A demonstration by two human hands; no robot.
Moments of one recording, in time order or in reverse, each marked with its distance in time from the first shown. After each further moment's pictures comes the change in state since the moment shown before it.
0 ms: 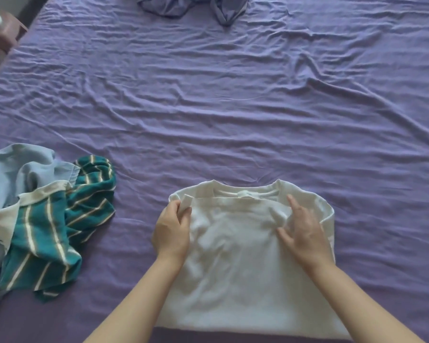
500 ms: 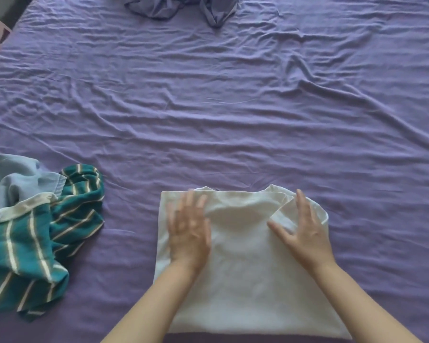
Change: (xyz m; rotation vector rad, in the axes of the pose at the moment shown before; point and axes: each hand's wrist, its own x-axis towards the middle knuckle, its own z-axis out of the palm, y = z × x) left_hand -0.007 0.023 0.033 0.409 -0.015 0.528; right_hand 0.014 0.002 -0.011 0.192 0.015 0.167
